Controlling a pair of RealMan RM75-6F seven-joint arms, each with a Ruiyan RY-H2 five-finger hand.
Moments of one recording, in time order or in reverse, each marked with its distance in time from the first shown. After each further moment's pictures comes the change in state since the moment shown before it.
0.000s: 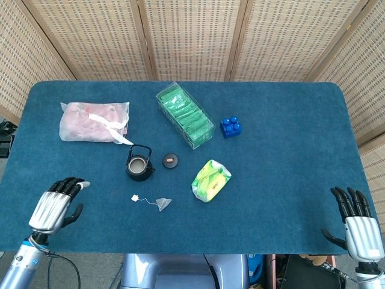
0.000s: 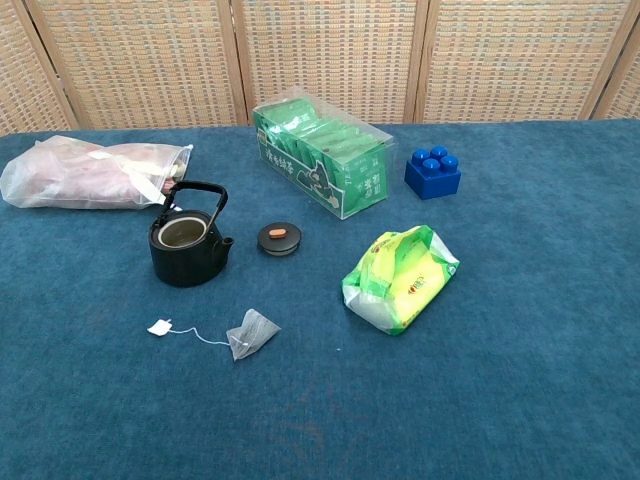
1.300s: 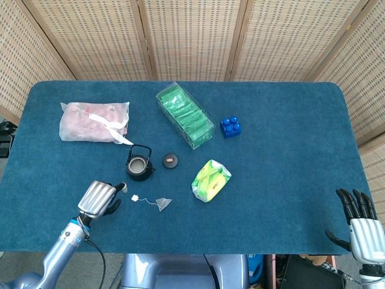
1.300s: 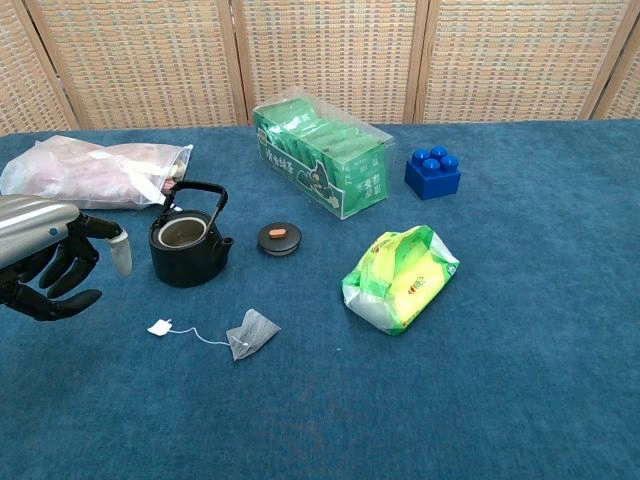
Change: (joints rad) left arm -0.212 -0.204 -0.048 0.087 -0.150 -0.230 0.146; right arm -0.014 0.001 0.001 0.018 0.016 0.004 0.019
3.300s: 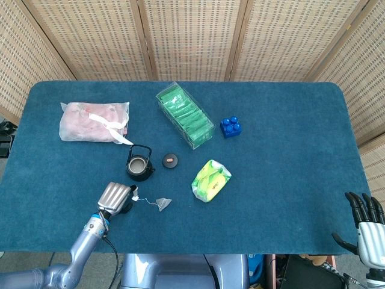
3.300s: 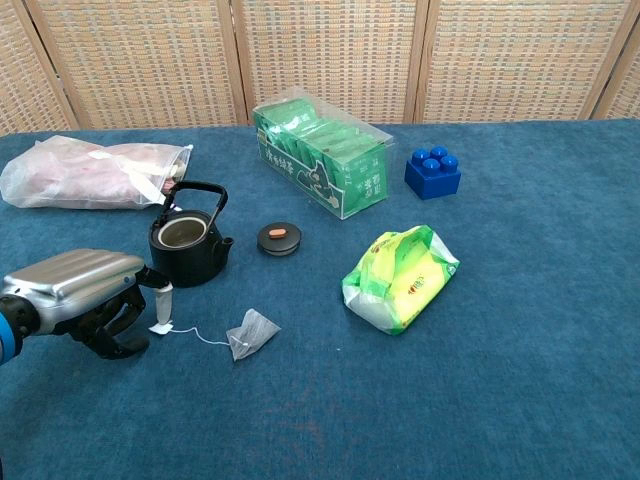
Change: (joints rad) left arm -0.114 -0.204 0.008 0.160 -0.273 -0.076 0.106; right arm -0.030 0.009 0.004 0.005 0.023 0.015 0.008
